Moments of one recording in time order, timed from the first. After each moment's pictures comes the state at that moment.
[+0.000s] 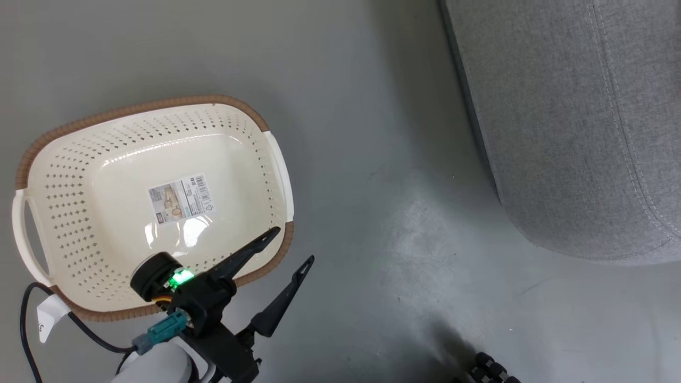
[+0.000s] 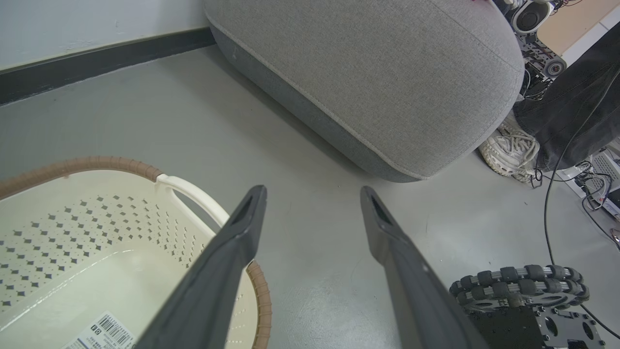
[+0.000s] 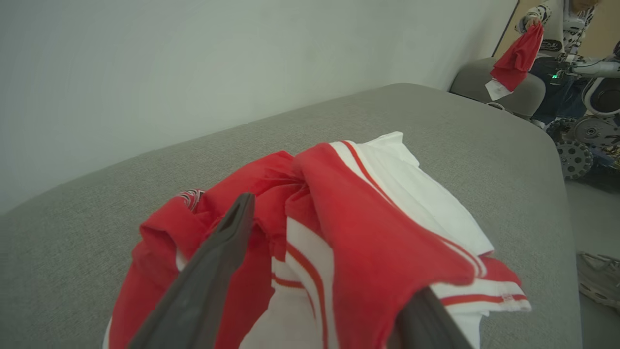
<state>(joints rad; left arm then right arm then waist) -0.43 0.53 -0.81 0.12 -0.55 -0.13 -0.25 -1.00 -0.35 -0.45 0.67 0.15 -0.07 -0.04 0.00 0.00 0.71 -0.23</state>
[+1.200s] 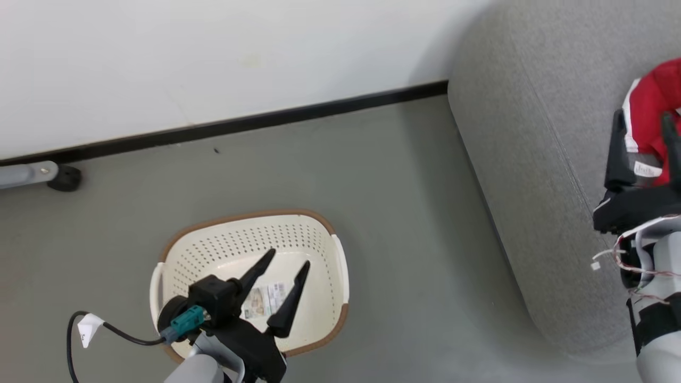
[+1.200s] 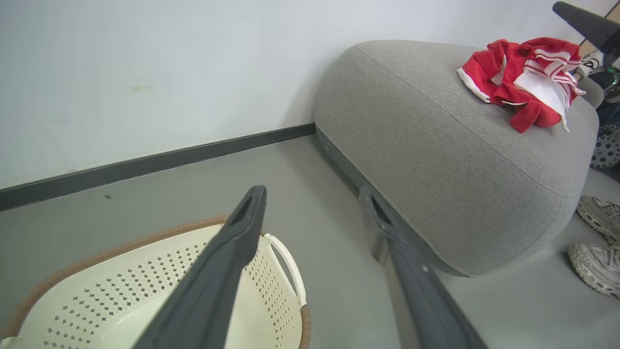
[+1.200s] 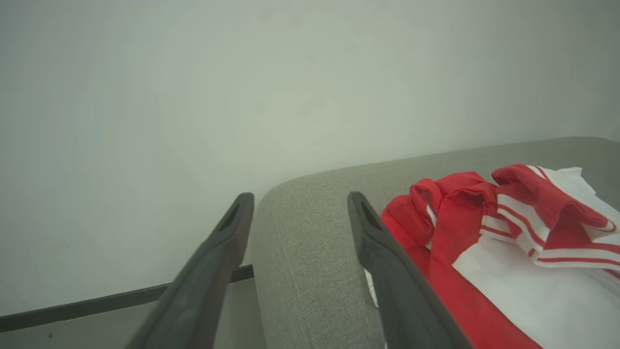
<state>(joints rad) -0.36 0.27 -0.70 0.43 -0.67 -0.12 -0.25 -0.57 -0.14 -0.20 0.58 0.03 0.08 -0.25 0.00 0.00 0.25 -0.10</state>
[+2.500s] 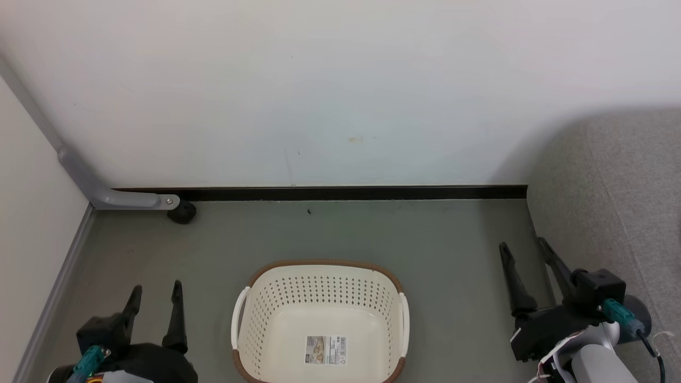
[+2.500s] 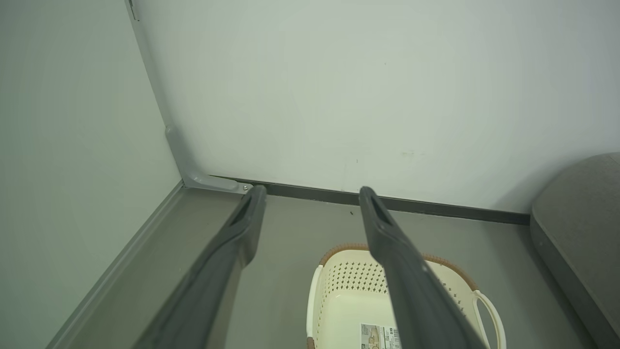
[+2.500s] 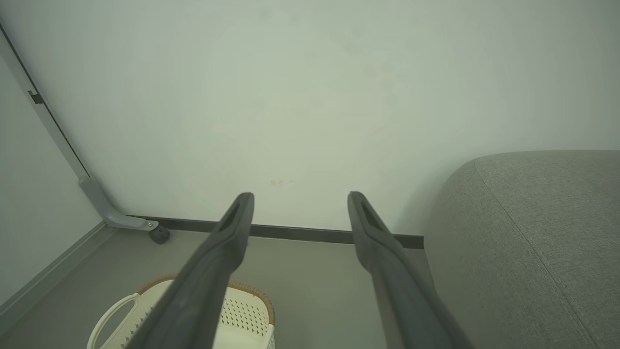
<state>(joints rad) -0.19 0.29 -0.31 0.50 -0.59 0.09 -0.25 -0.25 -0.05 0.09 0.51 0.12 0.12 -0.25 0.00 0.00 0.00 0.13</state>
